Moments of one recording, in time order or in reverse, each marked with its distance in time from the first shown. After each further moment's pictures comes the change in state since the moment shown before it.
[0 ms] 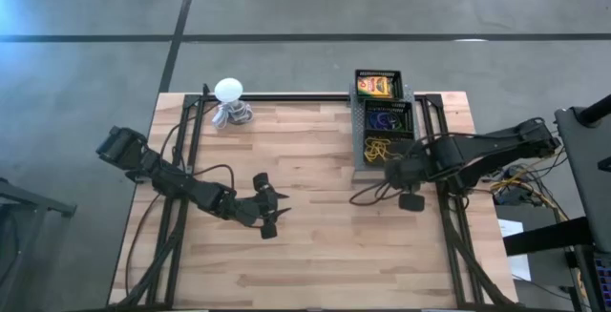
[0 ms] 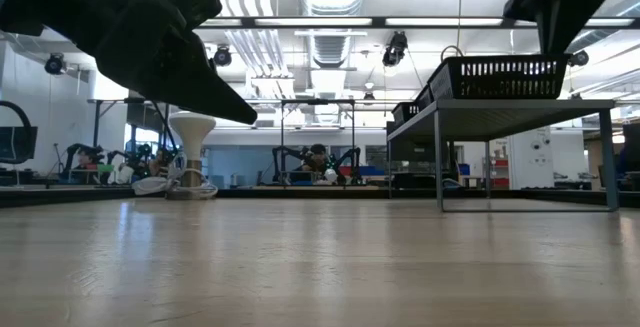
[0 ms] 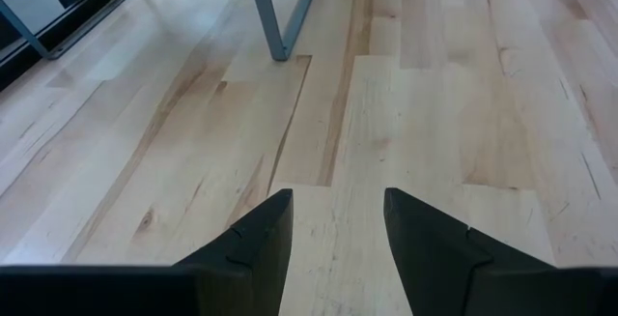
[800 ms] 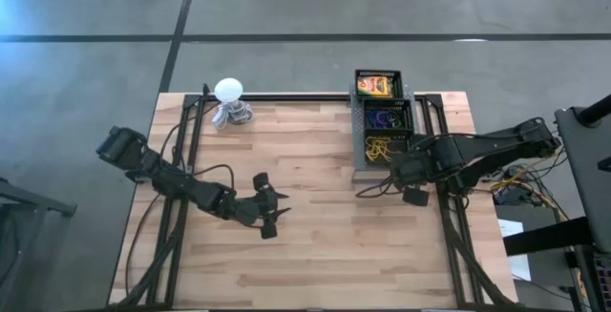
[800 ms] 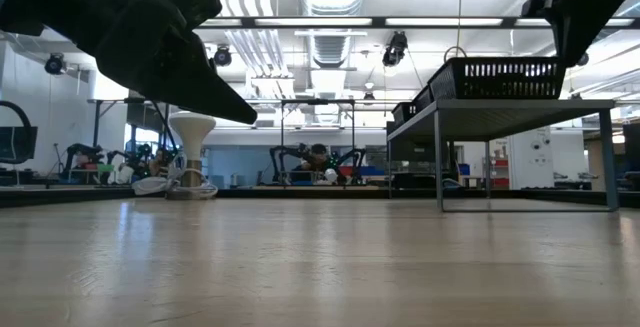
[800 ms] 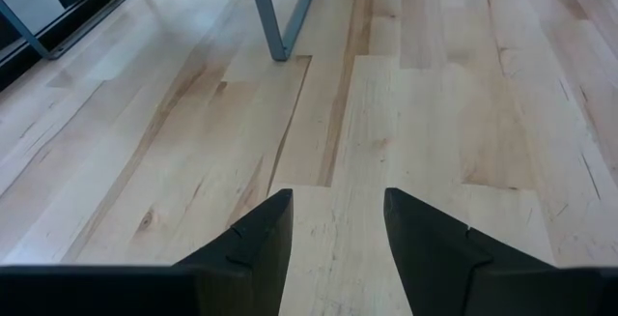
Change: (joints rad) left arm 0.000 0.000 0.000 0.000 0.000 0.000; right arm -0.001 -0.004 -0.018 -0.160 0.109 0.117
